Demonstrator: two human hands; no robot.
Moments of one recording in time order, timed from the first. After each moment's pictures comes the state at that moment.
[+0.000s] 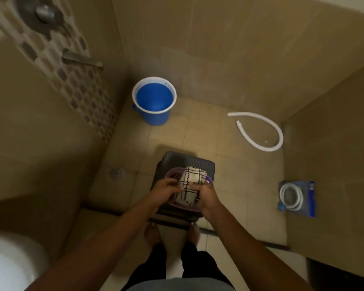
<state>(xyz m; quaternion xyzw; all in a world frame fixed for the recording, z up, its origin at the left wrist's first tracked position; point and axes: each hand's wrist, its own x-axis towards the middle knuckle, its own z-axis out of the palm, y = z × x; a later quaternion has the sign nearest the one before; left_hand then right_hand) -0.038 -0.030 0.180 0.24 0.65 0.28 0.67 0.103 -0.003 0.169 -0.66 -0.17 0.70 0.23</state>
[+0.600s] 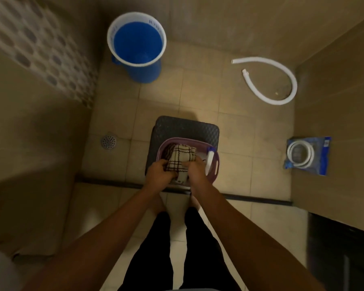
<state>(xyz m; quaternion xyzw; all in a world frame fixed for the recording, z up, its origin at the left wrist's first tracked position) -0.028 -0.020 0.048 0.33 0.75 0.14 0.56 0.086 0.023 0.065 -0.75 -0.16 0.62 0.17</state>
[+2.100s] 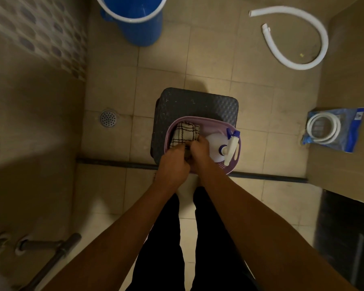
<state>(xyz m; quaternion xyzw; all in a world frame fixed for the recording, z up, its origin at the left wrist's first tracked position) -0.020 -0.019 0.009 0.51 0.72 0.05 0.47 0.053 0.018 -0.069 -0.76 -0.09 0.62 0.20</state>
